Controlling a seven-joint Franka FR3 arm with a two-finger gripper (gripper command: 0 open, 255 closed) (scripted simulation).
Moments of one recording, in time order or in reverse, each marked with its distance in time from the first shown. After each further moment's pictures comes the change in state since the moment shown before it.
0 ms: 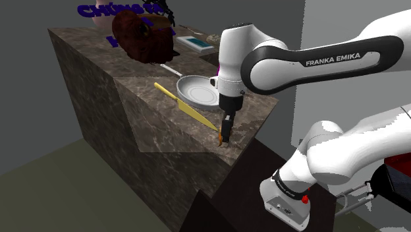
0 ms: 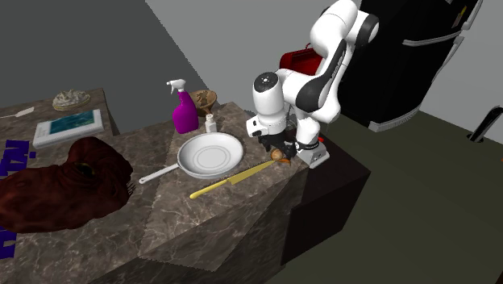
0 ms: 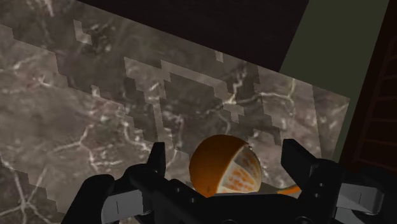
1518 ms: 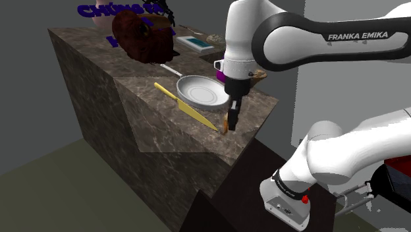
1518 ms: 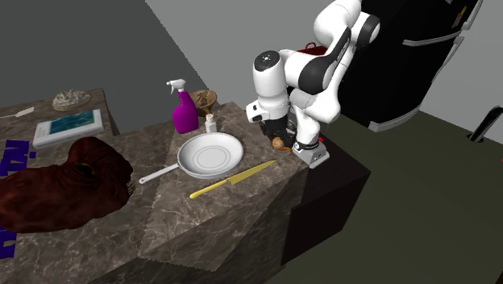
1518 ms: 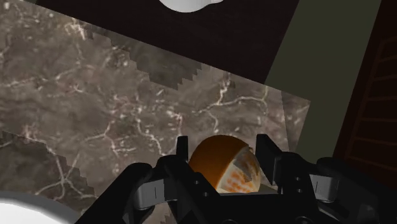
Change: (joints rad) arm -0.002 -0.045 -0.017 0.114 -0.009 -0.158 0.003
